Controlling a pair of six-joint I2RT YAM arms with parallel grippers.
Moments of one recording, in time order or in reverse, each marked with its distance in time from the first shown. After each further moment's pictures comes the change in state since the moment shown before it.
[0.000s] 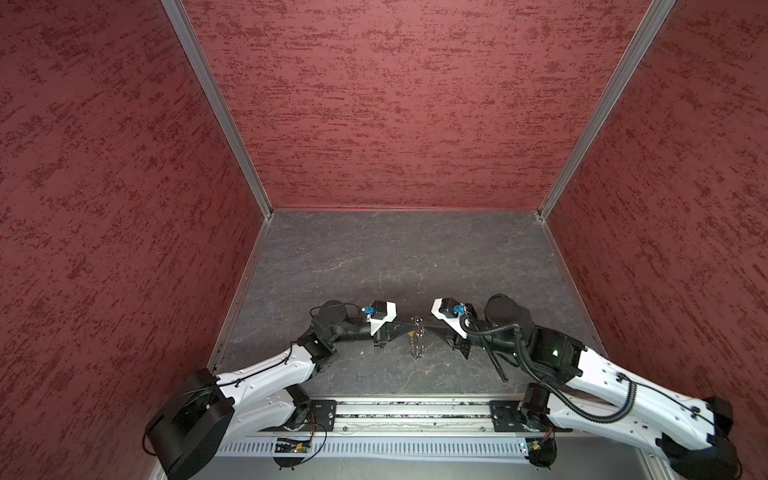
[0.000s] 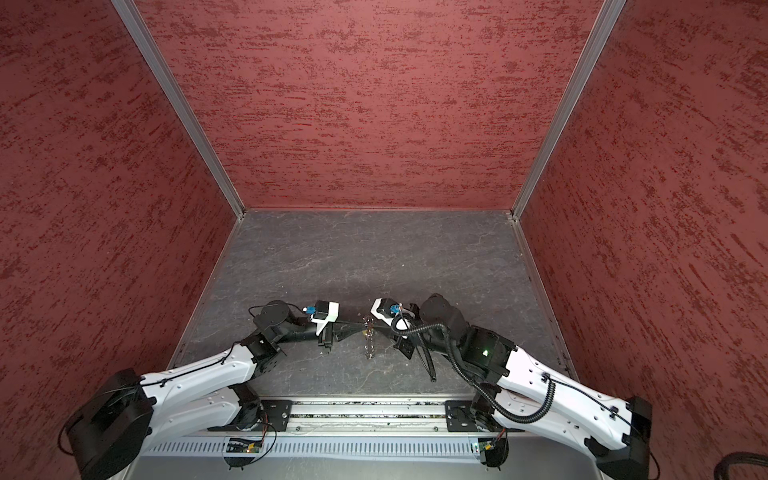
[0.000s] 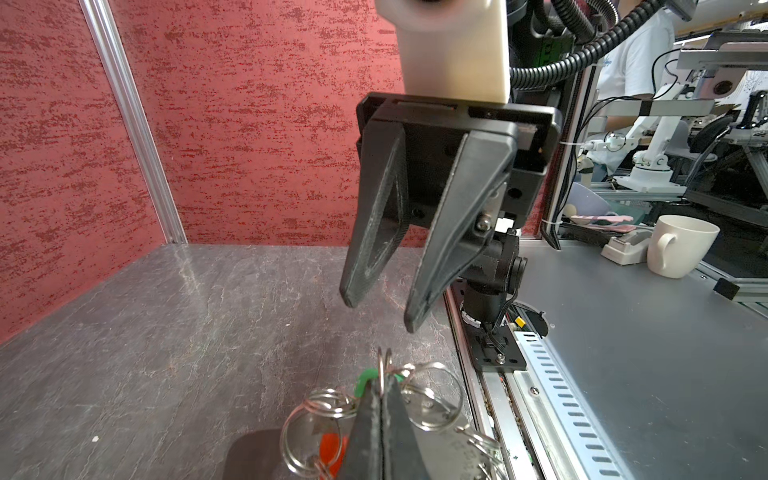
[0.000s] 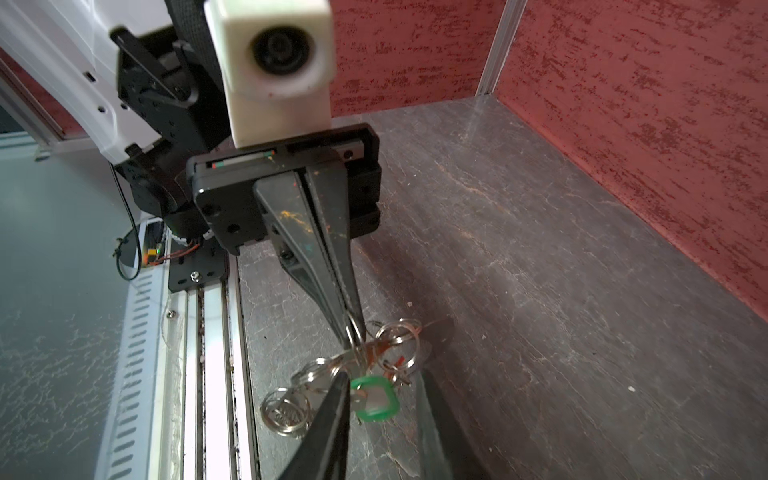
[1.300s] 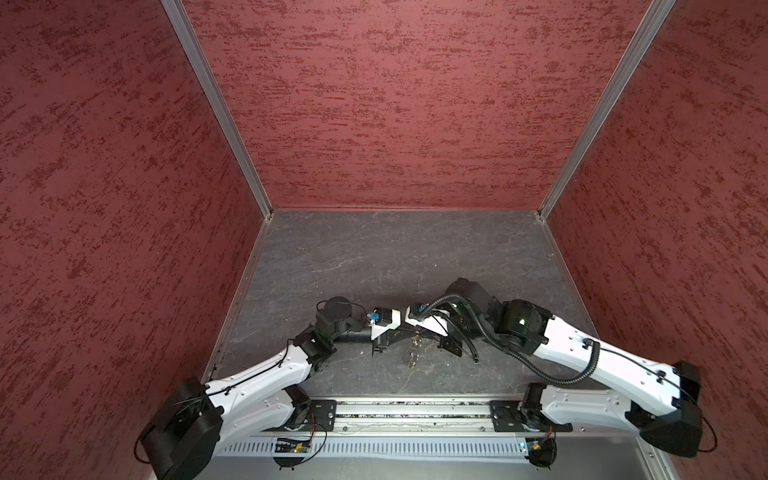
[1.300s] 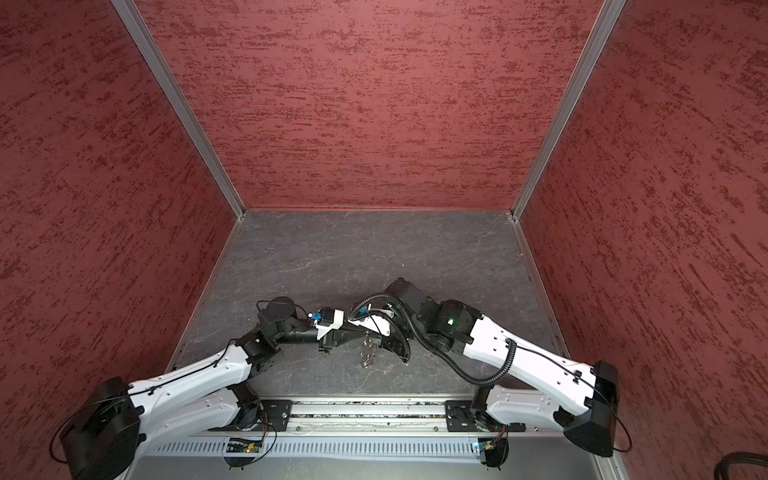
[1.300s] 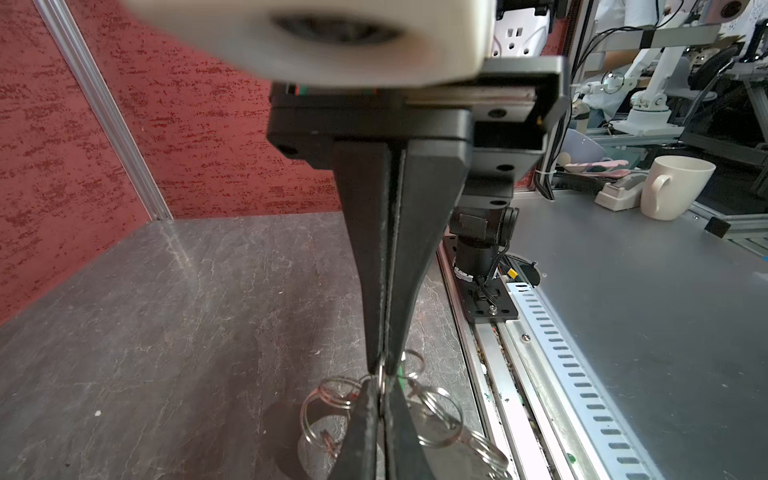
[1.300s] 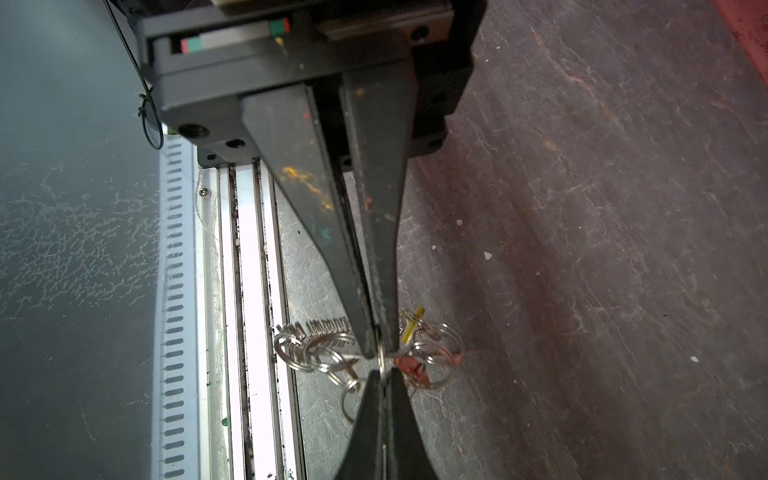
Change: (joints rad) left arm -0.005 -0.061 0.045 -0.292 0.033 0.183; right arm 0.001 0.325 0.322 -0.448 -0.100 -0.174
